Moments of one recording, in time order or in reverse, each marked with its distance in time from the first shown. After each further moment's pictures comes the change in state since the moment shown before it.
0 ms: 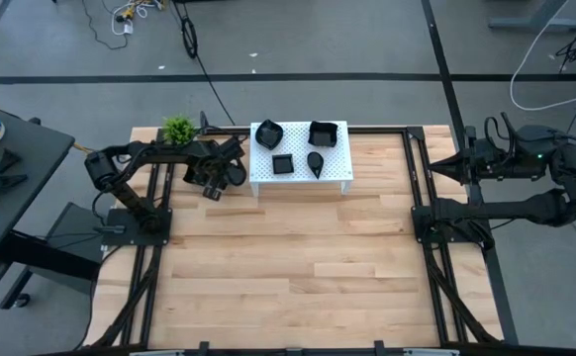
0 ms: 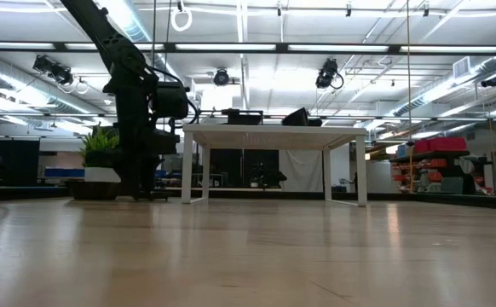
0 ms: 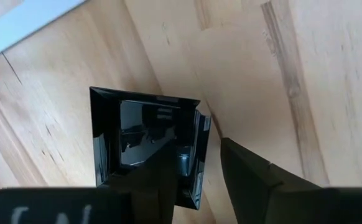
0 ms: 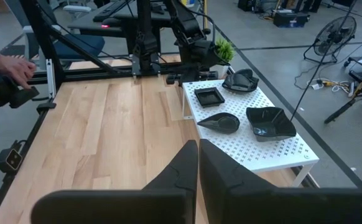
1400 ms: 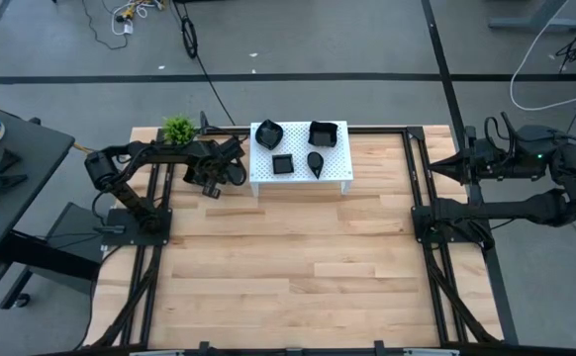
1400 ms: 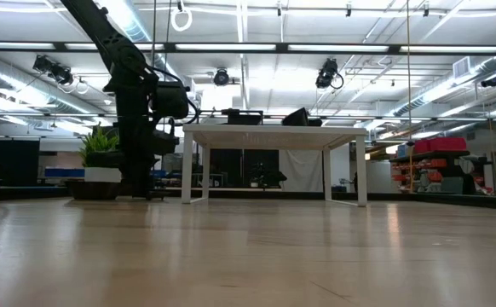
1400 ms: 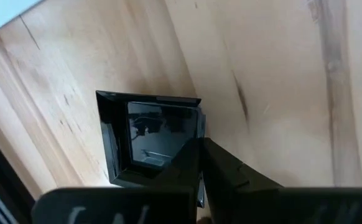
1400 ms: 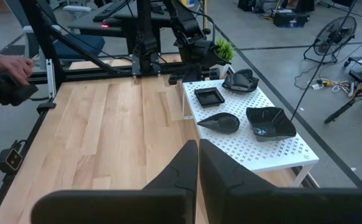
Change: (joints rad) left arm -0.002 0.000 0.001 0.000 -0.099 -0.026; right arm 0.000 0.000 0.000 0.000 0.000 0.000
